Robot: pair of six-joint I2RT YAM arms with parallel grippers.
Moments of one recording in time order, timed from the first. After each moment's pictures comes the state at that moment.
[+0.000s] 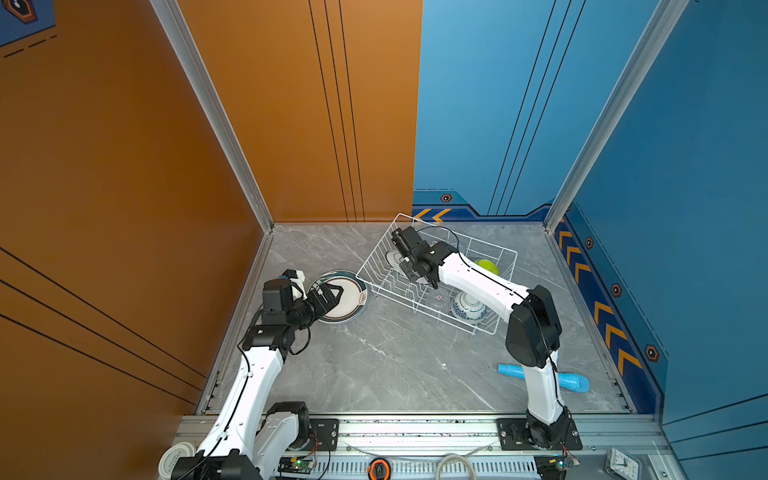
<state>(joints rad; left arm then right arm) 0.04 0.93 0.67 -0.37 0.45 -0.69 0.74 2.06 1.87 -0.78 0.47 -0.04</state>
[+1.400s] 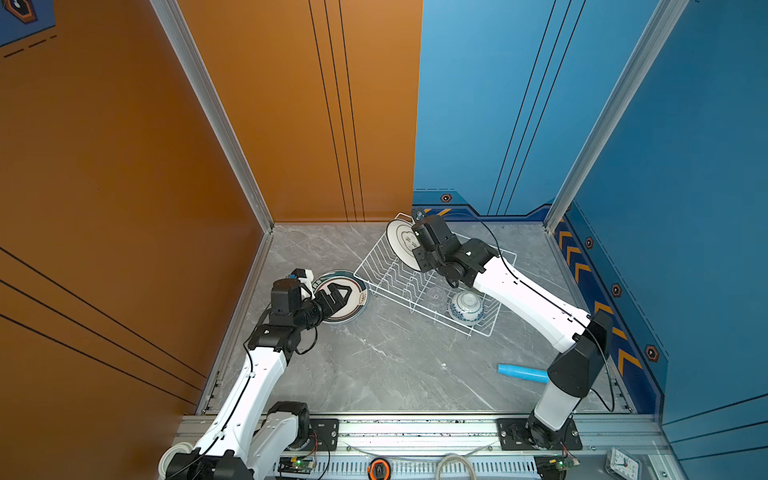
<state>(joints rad) -0.07 0.94 0.66 -0.32 0.43 -0.74 0.76 1.71 1.74 -0.78 0.48 0.11</state>
